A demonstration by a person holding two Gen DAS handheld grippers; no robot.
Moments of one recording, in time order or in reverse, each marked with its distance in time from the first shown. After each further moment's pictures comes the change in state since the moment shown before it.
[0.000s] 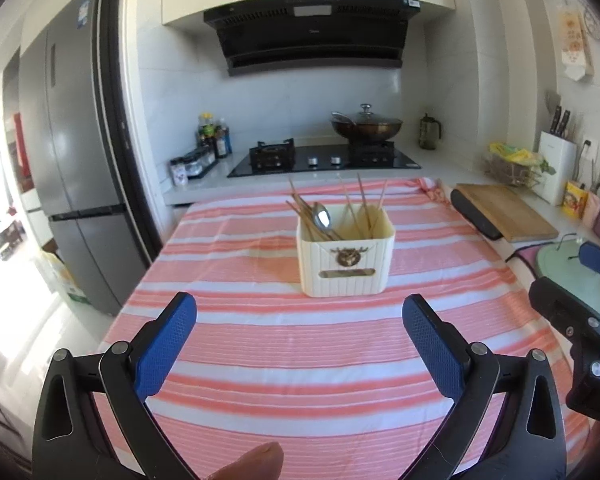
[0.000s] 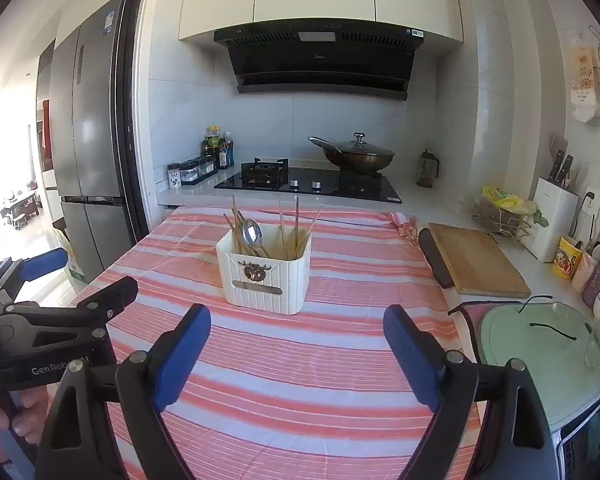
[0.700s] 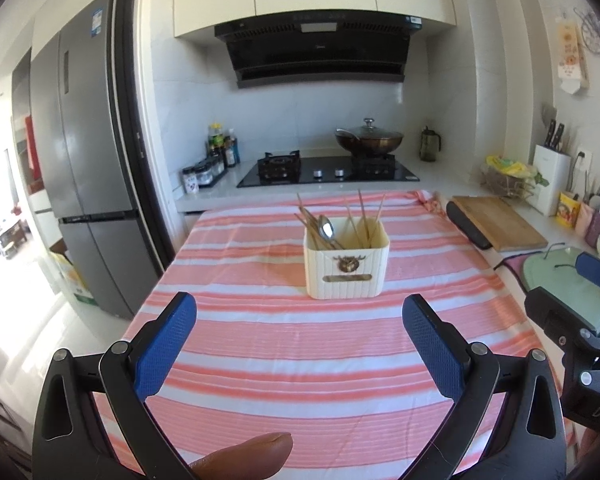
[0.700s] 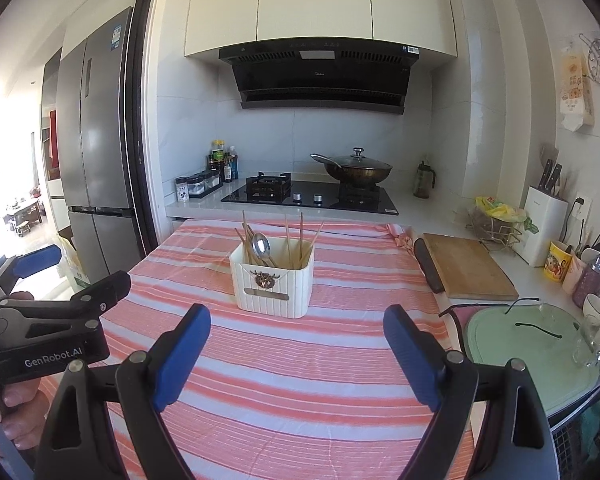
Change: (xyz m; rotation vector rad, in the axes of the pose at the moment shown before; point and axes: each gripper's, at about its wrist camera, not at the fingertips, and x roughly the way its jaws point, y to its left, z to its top) left arm -0.049 0.007 0.005 -0.034 -0.013 -0.007; right arm -0.047 0.006 0.003 0.006 -0.035 0.007
